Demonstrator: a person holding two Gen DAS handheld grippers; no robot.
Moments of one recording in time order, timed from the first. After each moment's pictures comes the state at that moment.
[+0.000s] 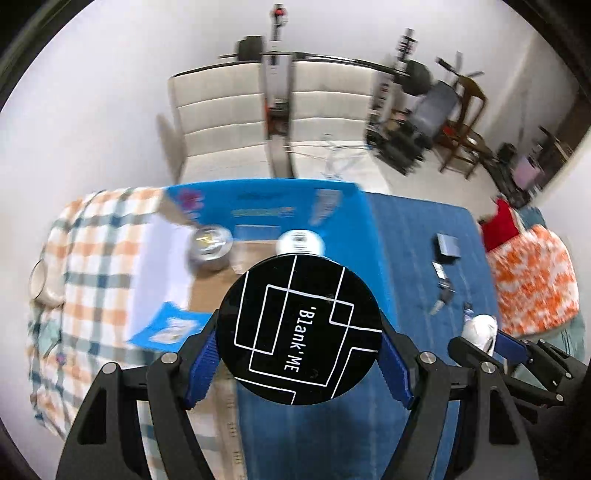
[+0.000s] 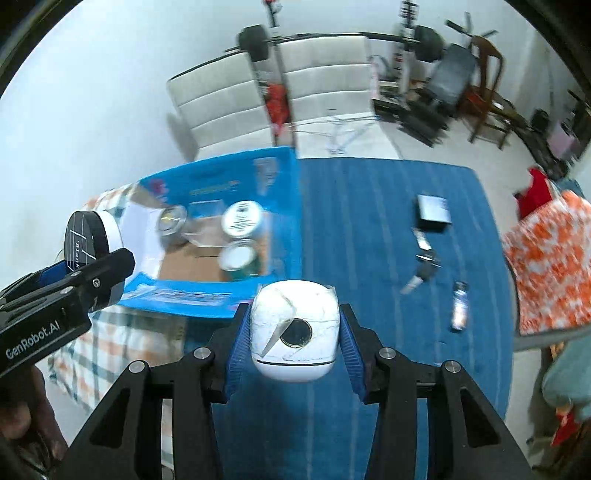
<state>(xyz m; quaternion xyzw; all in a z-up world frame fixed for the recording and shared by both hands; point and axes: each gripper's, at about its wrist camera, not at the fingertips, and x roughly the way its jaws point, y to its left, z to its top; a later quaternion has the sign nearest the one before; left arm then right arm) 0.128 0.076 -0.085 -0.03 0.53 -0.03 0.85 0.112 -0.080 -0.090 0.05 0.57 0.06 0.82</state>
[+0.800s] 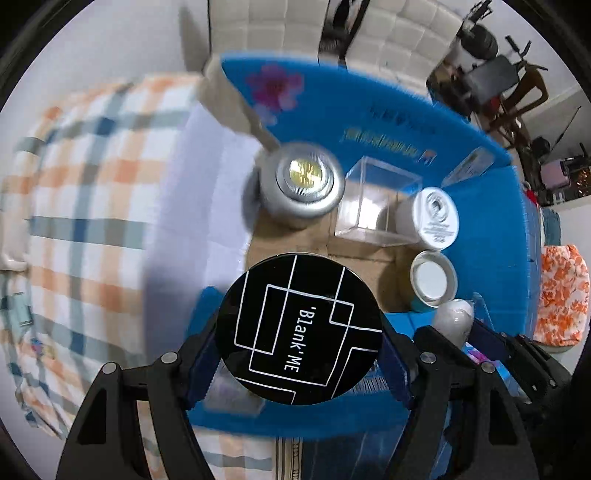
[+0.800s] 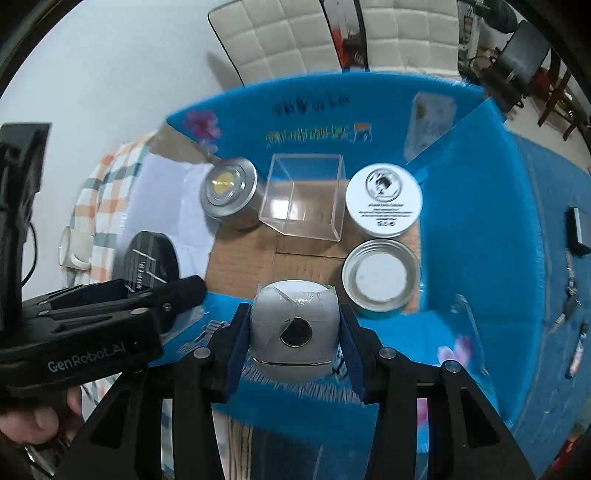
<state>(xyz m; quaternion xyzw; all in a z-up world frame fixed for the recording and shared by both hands) 0.220 0.193 -0.236 -0.10 0.68 -0.02 0.73 0.213 0.066 -0.237 0.06 0.64 0.14 0.75</state>
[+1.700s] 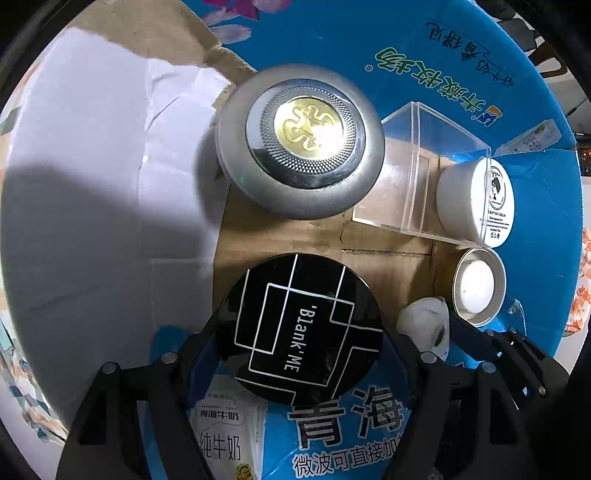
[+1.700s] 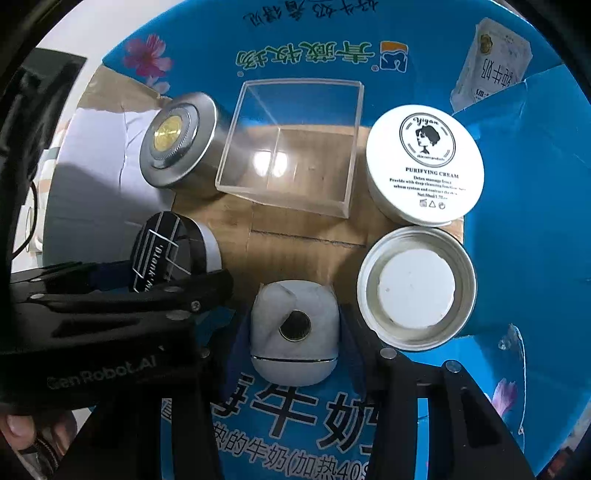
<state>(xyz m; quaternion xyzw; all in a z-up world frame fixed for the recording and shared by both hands) 0.246 0.177 -0.301 -0.09 0.76 -0.04 0.65 0.255 0.102 -0.330 0.02 0.72 0.13 0.68</state>
